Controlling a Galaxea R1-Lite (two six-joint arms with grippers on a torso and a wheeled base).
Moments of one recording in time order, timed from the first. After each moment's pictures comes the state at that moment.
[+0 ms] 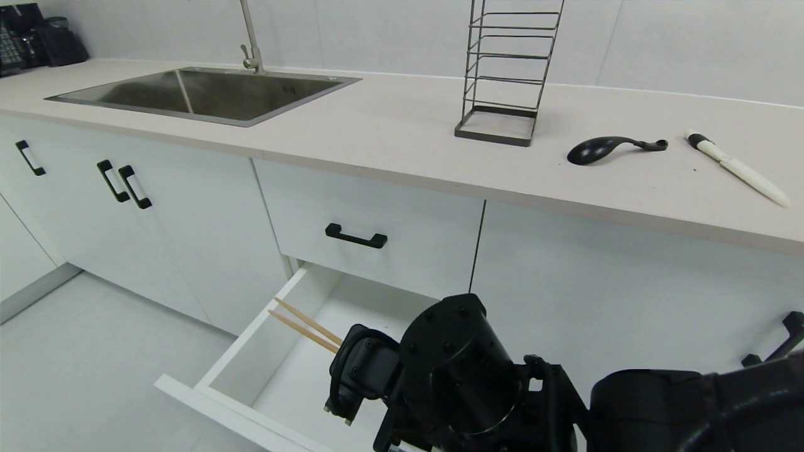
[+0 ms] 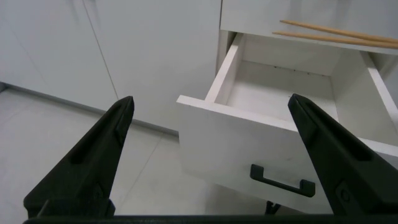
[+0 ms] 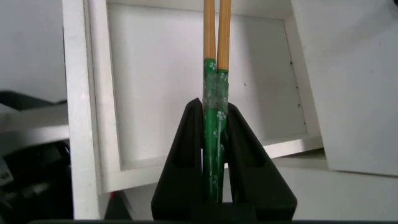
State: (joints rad) left arm 0.00 0.00 0.00 0.00 -0.04 0.00; right arm 1.13 1.95 -0.97 -0.34 -0.28 -0.32
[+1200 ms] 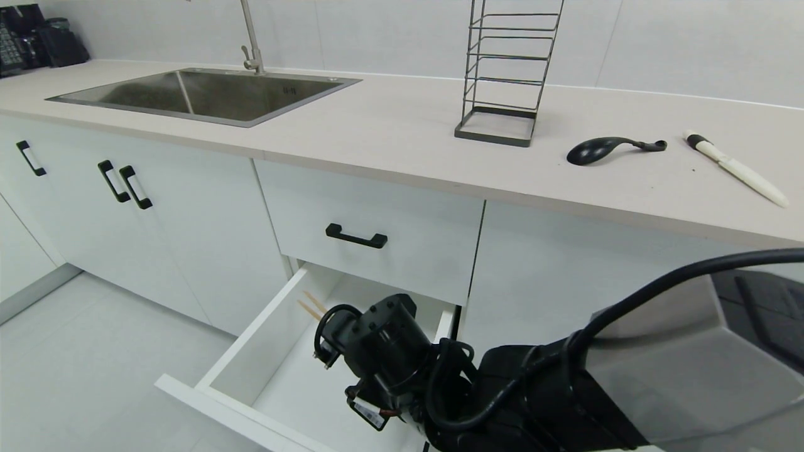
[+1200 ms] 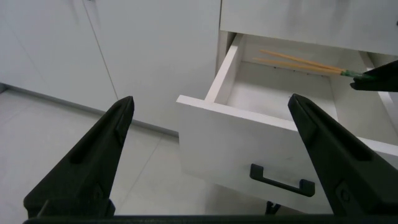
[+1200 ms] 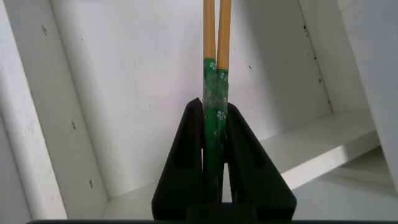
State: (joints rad) left arm 0.00 0.00 0.00 0.00 -0.04 0.00; right arm 1.06 2.24 -1.20 -0.31 -0.33 -0.15
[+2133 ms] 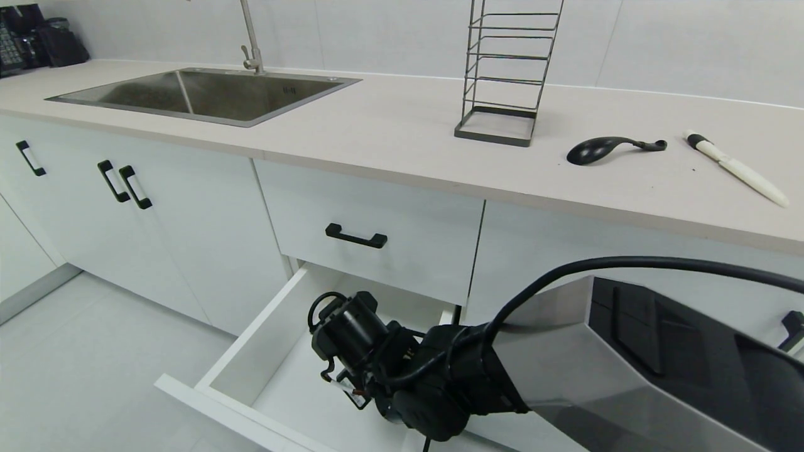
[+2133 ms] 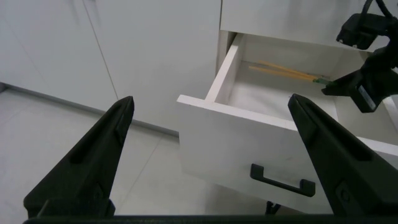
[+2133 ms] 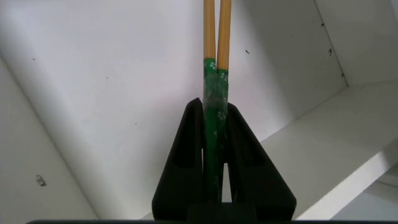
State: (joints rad) left arm 0.00 0.00 0.00 0.00 -0.04 0.00; right arm 1.04 2.44 -1.53 -0.03 -0.44 0.02
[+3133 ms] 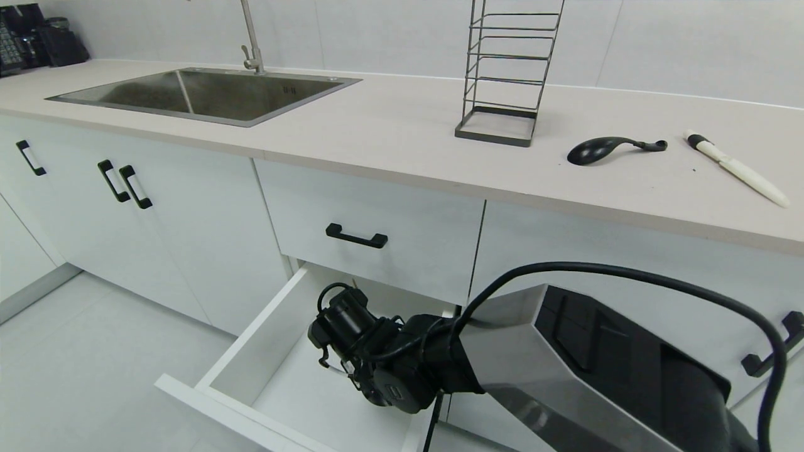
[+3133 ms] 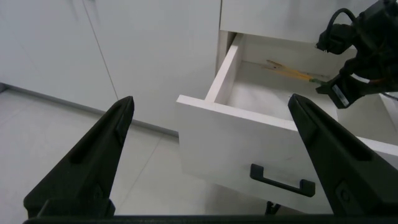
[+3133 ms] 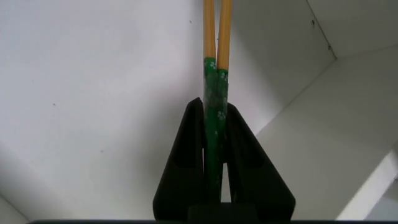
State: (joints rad) left arm 0.00 0.00 0.00 0.00 -0.04 0.00; right arm 1.00 2.58 -1.76 0.11 -0.55 0.13
